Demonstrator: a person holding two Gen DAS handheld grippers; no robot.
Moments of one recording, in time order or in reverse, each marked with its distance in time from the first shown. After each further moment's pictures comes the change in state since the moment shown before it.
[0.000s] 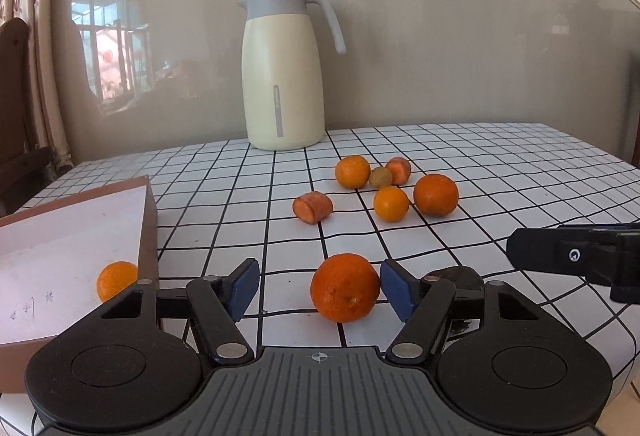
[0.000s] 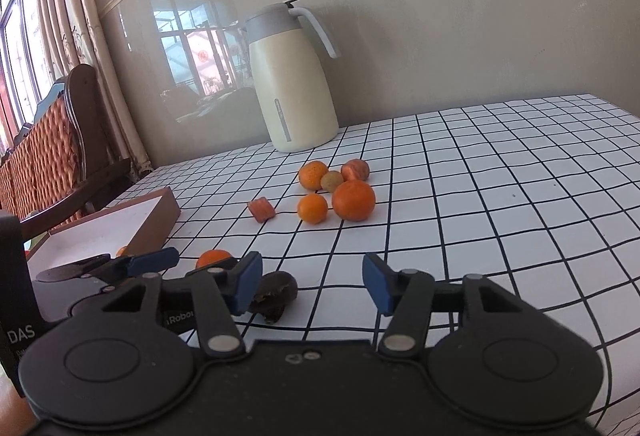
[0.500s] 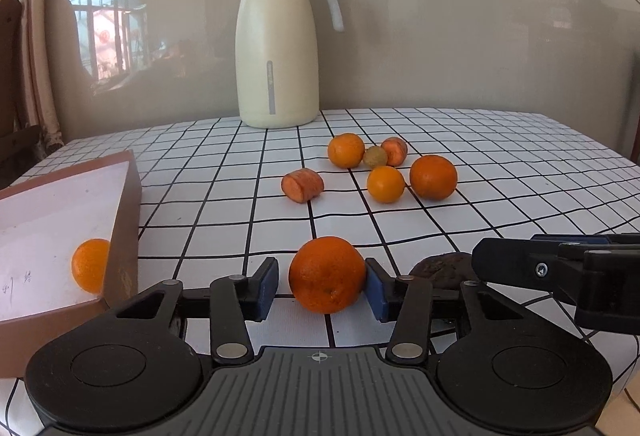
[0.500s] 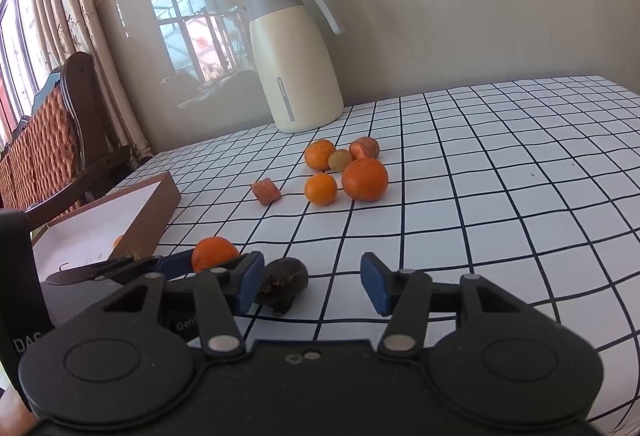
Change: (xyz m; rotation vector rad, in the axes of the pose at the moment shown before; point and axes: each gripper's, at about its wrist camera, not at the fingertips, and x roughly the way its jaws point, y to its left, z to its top) left arm 0.014 -0.003 -0.006 -0.030 0.053 -0.020; right arm 0.017 0.003 -0.004 0.021 0.053 0.008
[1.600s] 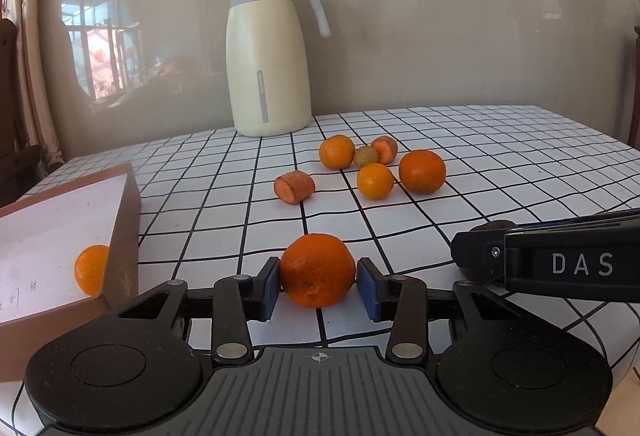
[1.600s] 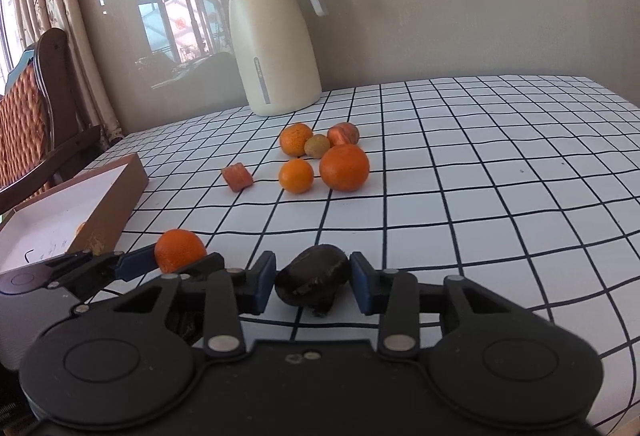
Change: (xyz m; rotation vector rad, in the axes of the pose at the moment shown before) left arm -0.008 -0.011 -0.006 0.061 -0.031 0.010; right arm 0.017 0.000 0.002 -0.032 0.039 -0.107
